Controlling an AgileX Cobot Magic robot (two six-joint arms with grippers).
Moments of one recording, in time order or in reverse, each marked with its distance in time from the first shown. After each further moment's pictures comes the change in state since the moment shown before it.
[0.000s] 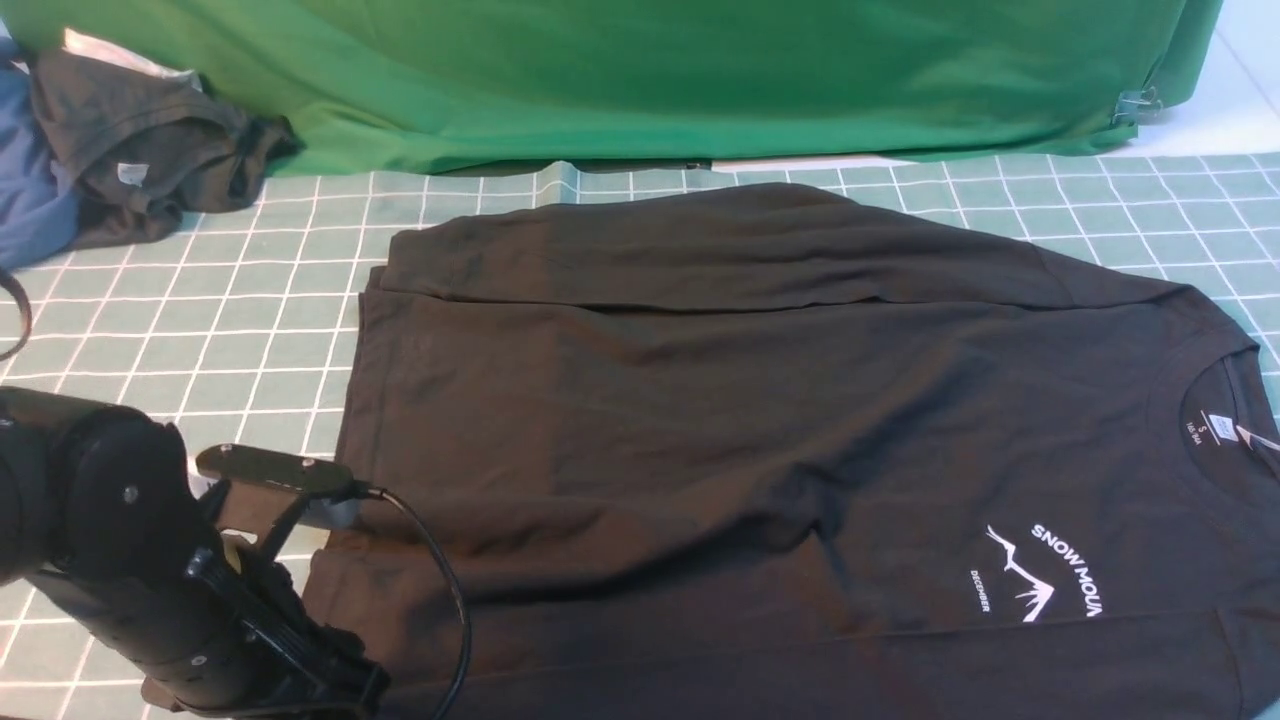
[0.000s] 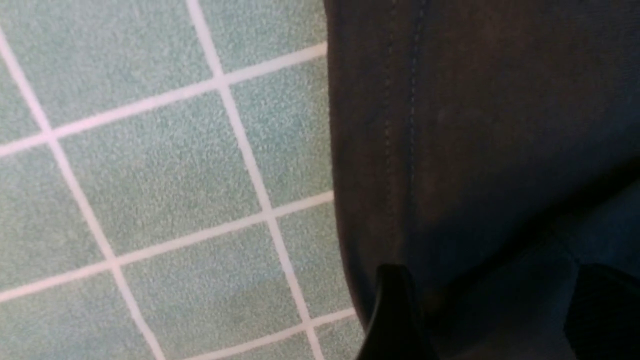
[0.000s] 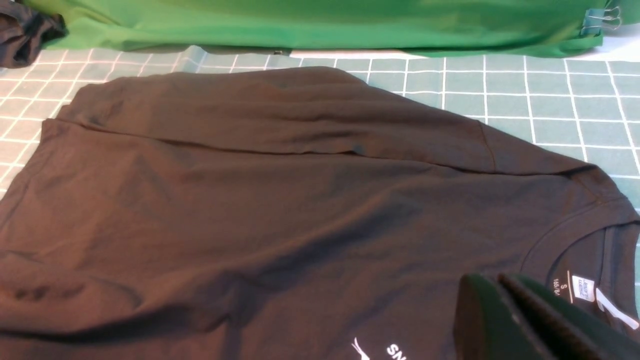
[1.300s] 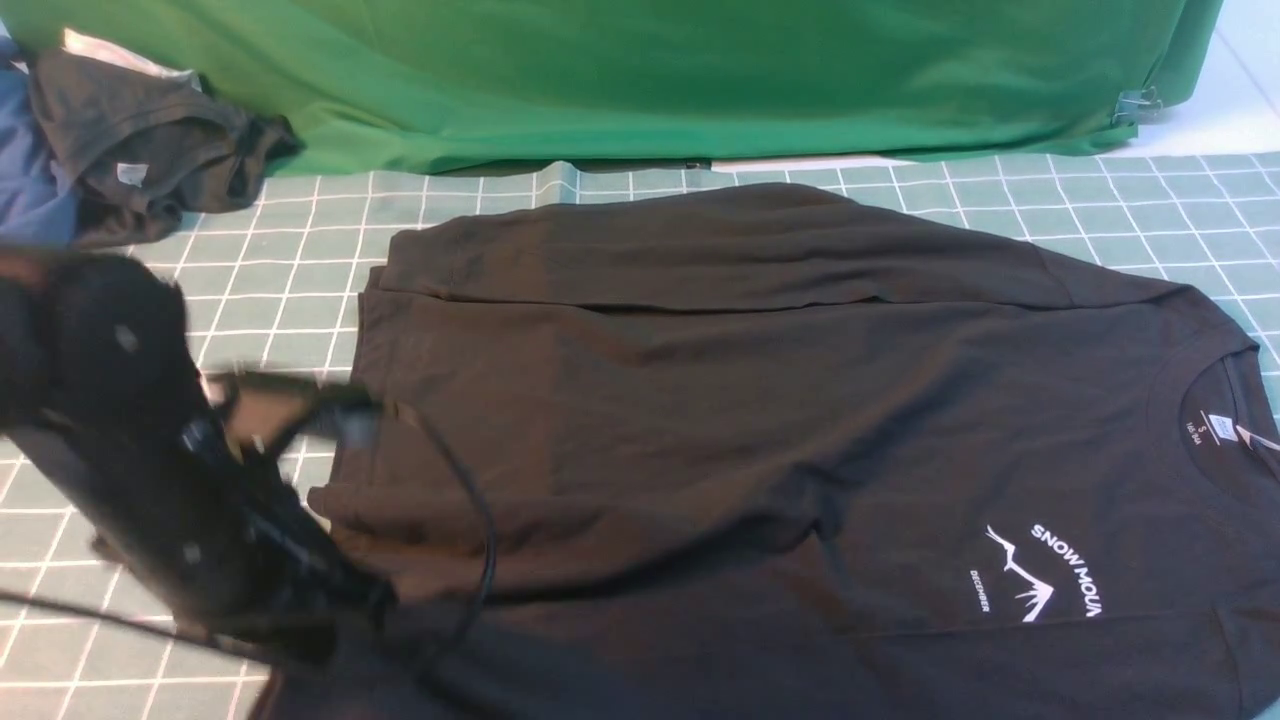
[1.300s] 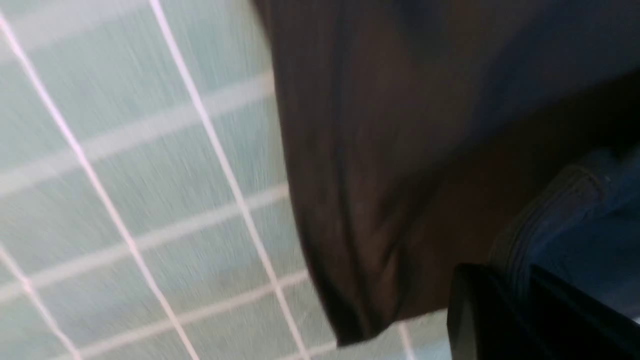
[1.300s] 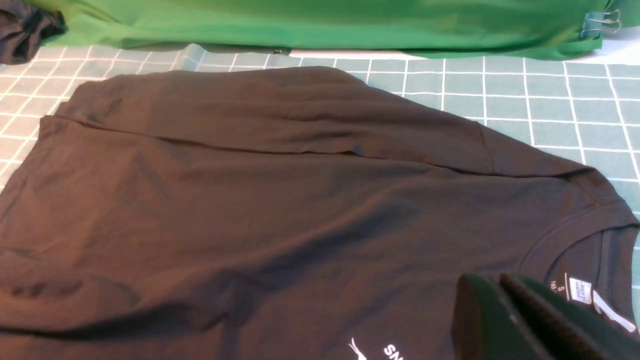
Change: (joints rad) right arm 0.000 0.000 0.000 0.000 -0.002 -0.011; left arm -0.001 -0.021 -0.262 -0.024 0.293 0.019
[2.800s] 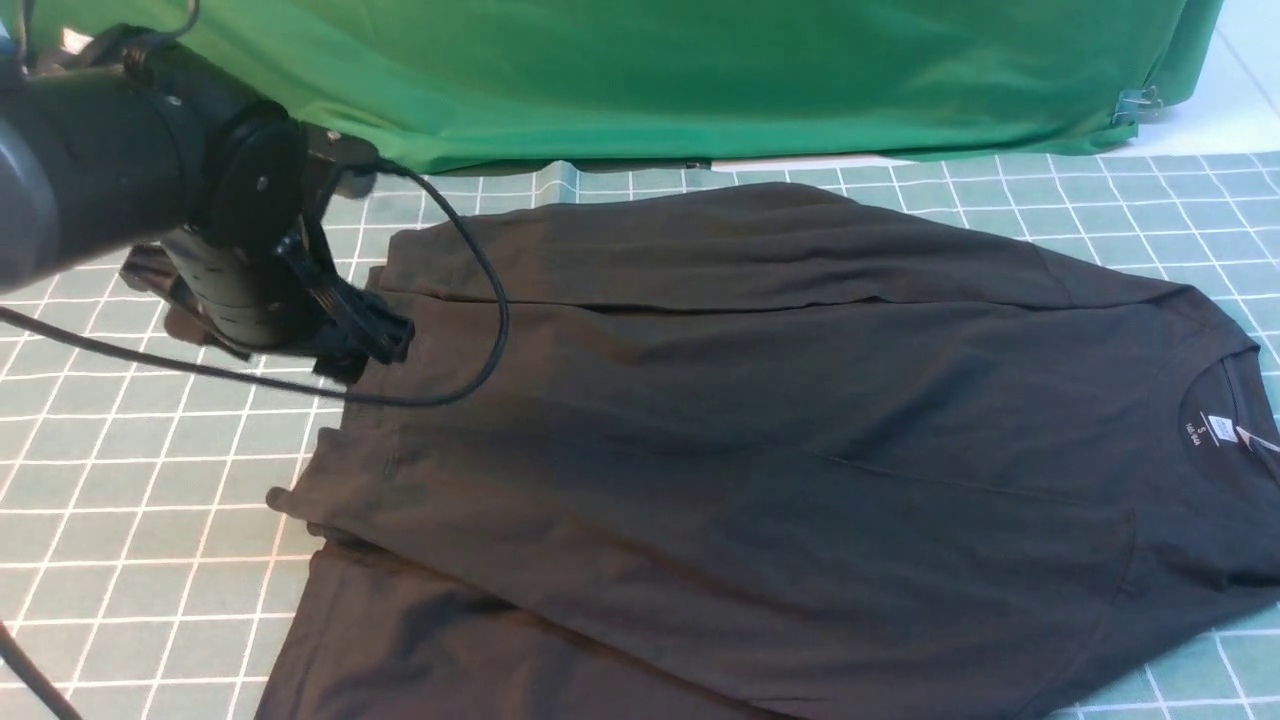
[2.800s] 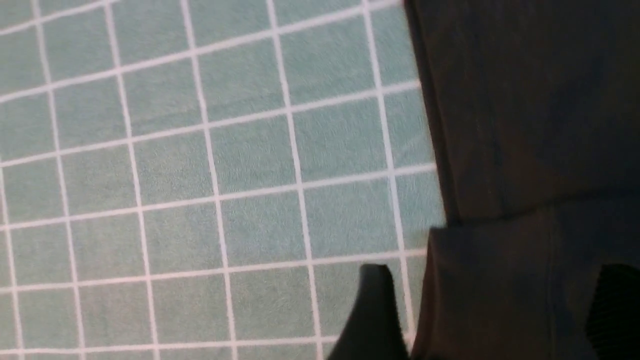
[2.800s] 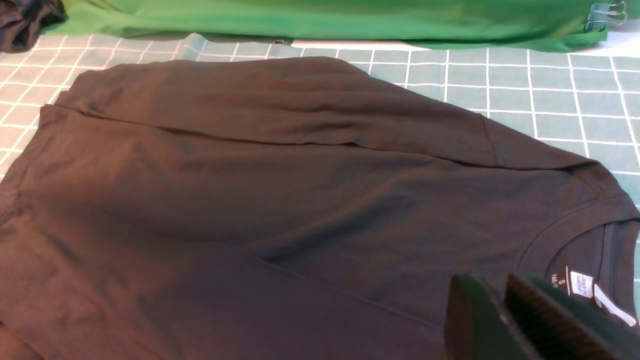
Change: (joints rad) right arm 0.000 0.000 0.000 0.000 0.022 -0.007; left arm 0.005 0.316 -0.347 0.503 -0.216 -0.437
